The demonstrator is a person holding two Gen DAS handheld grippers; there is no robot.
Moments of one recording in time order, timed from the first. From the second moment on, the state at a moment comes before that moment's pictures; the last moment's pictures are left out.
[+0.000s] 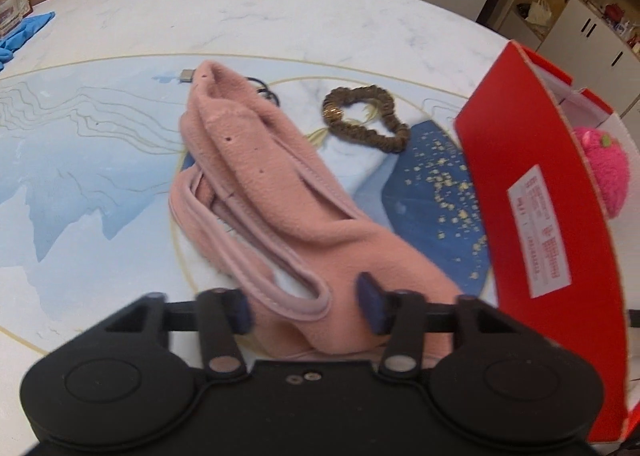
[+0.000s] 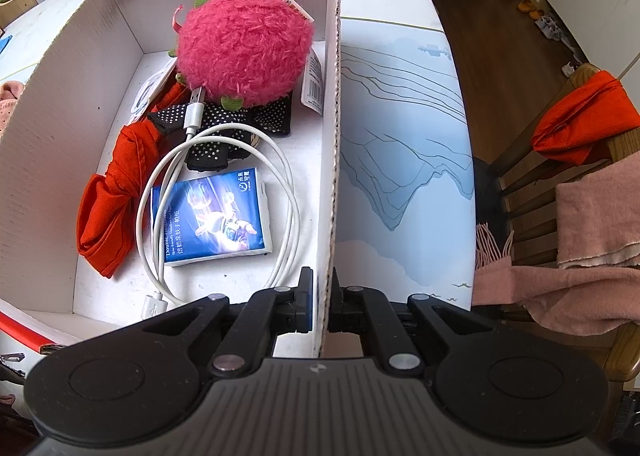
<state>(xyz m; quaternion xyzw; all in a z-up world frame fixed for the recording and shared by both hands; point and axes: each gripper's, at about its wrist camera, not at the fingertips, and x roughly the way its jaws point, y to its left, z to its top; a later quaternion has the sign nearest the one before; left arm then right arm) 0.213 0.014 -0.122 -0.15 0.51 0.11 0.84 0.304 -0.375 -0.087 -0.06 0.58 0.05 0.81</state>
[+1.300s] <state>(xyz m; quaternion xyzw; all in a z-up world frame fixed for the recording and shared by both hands) 0.203 -0.063 0.088 -0.02 0.29 -0.04 0.96 0.303 -0.376 -0.087 -0.06 0.58 0.04 0.81</state>
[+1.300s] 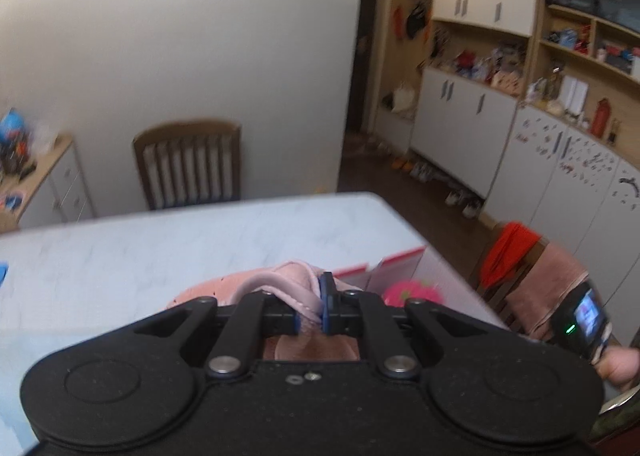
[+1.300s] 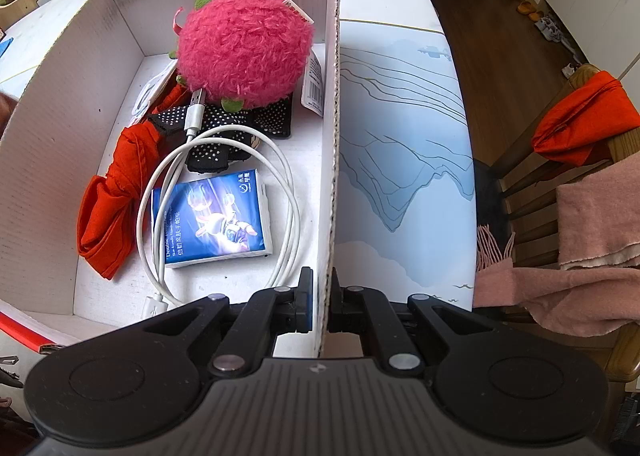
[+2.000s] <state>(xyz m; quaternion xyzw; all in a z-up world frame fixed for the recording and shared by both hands) 0.243 -0.174 0.099 0.02 0.28 -0.24 0.93 0.303 -0.375 -0.087 -0.06 0.58 0.05 0.81</state>
